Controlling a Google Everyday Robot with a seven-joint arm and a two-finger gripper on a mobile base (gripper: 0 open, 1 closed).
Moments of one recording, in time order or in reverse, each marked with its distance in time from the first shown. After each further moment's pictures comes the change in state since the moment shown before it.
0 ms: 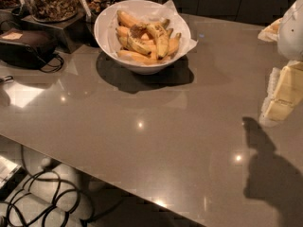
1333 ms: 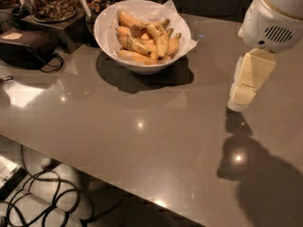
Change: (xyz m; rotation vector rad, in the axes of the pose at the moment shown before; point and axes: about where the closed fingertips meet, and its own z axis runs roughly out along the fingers) arm -0.036 -0.021 0.021 -0.032 0.054 0.074
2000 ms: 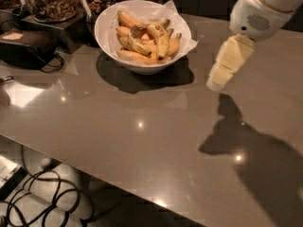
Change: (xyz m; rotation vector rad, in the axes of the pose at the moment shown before) arm -0.025 -0.040 0.017 -0.005 -0.112 0.130
